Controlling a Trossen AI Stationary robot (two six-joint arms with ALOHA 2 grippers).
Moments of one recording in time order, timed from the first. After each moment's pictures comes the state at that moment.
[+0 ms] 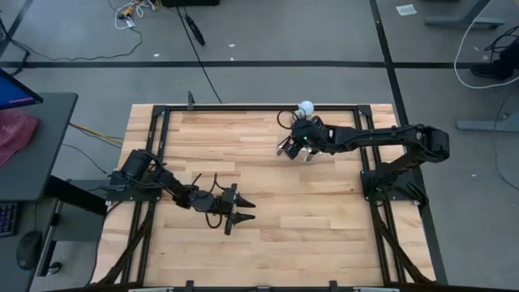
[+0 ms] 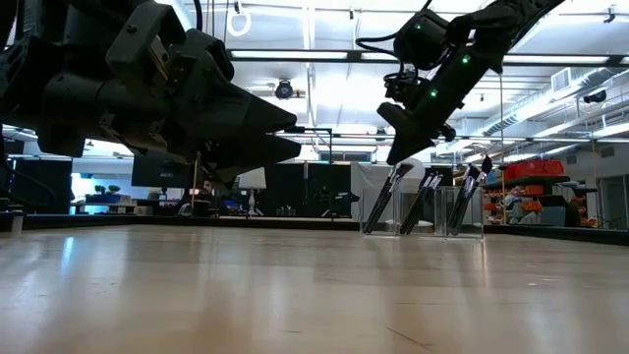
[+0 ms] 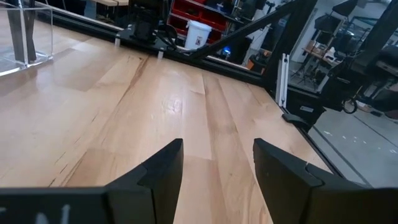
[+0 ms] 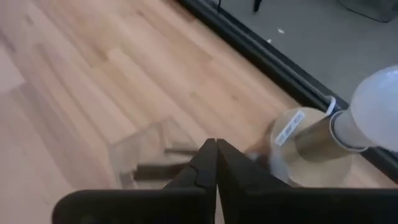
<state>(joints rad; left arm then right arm) -0.36 1.95 0.48 1.38 -0.27 -0.37 -0.28 1.45 0.86 -0.23 0.41 0.27</state>
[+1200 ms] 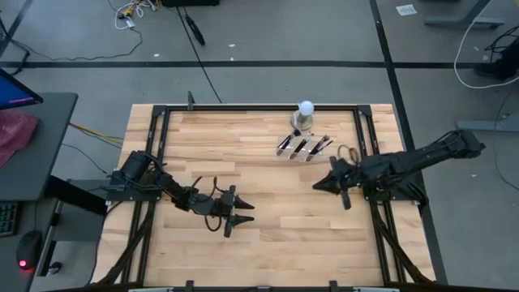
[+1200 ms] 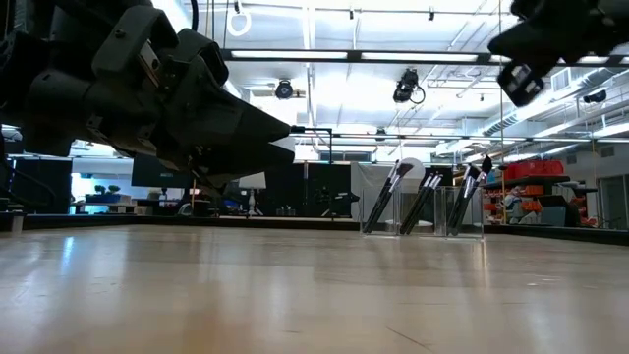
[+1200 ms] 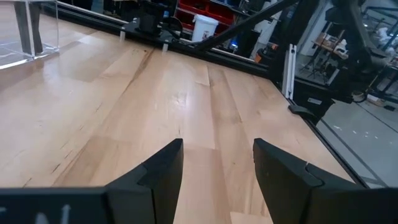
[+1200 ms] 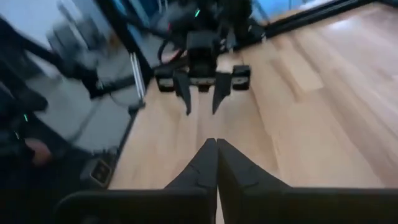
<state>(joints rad) -0.40 1.95 0.48 1.34 -0.33 -0.37 0.28 0.65 0.39 -0.01 0.08 0.42</state>
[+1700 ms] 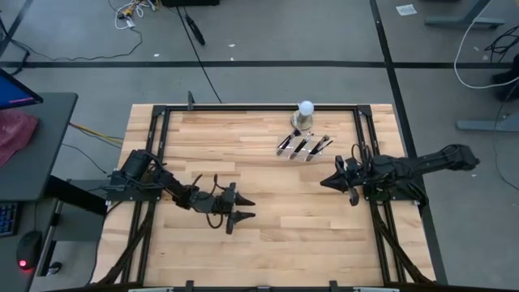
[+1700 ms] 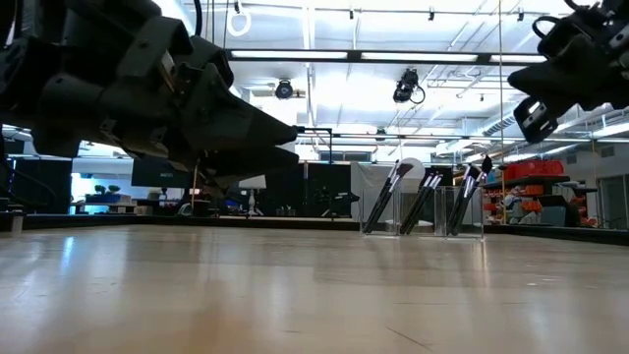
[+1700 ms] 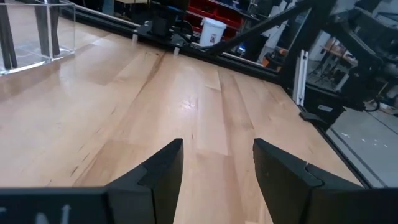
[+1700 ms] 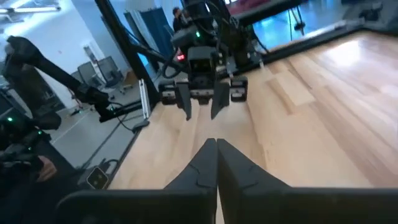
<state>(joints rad) -0.37 1.95 0.48 1.34 -0.33 -0.38 0.18 0.28 0.07 0.12 0.01 0.39</state>
